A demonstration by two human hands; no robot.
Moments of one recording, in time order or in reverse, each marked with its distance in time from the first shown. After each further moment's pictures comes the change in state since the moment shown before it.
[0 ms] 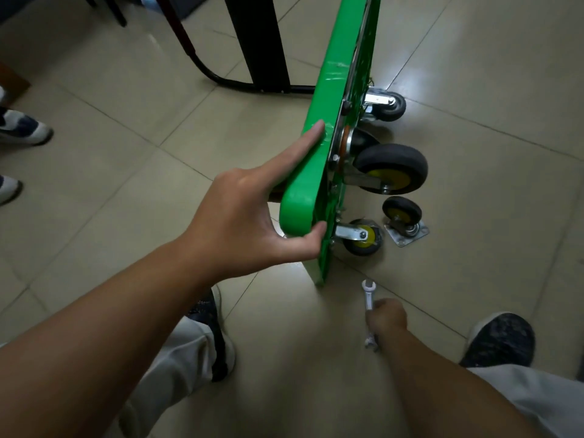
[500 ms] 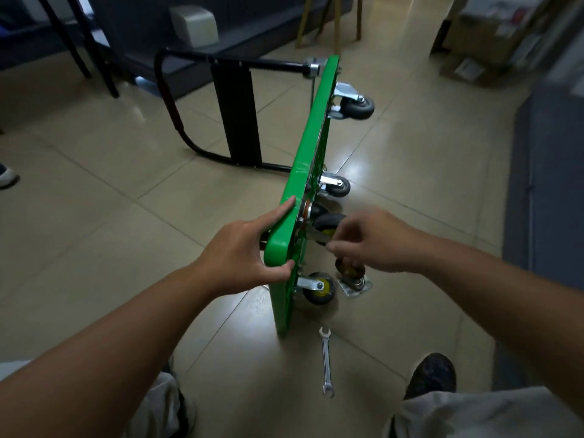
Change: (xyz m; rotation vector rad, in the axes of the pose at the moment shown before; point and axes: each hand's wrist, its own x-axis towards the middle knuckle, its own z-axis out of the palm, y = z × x) left_hand -0.003 0.004 -0.007 -0.069 -0.057 -0.094; right_hand -0.193 -0.196 -0.258 -0.415 -0.080 -0.936
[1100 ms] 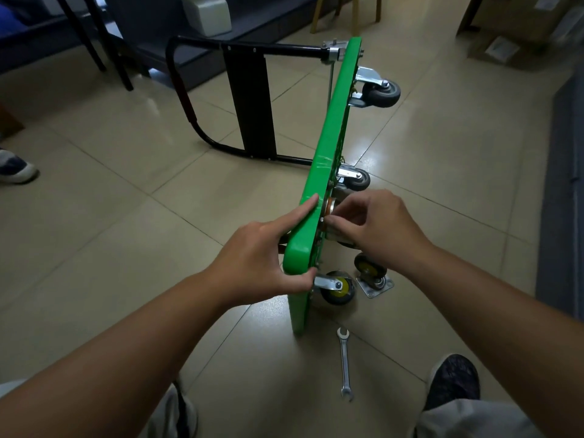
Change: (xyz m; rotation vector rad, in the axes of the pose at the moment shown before) left_hand 0.004 -0.004 0.000 -0.032 -0.006 0.001; right_hand 0.044 -0.003 0.029 0.164 0.409 -0.120
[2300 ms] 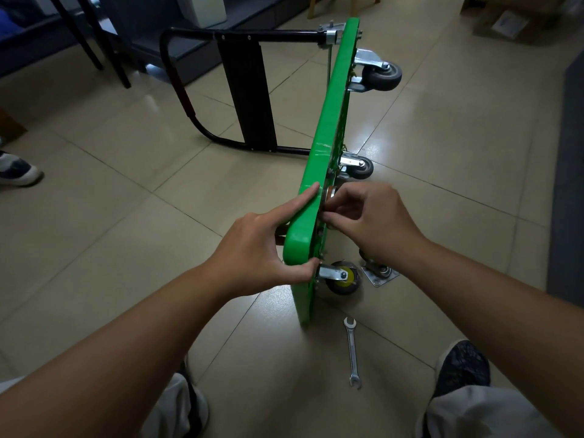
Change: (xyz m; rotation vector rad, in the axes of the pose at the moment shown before) left_hand 0.000 0.000 -0.001 -0.086 -0.024 -0.020; right_hand -0.006 0.003 0.016 0.242 0.015 -0.075
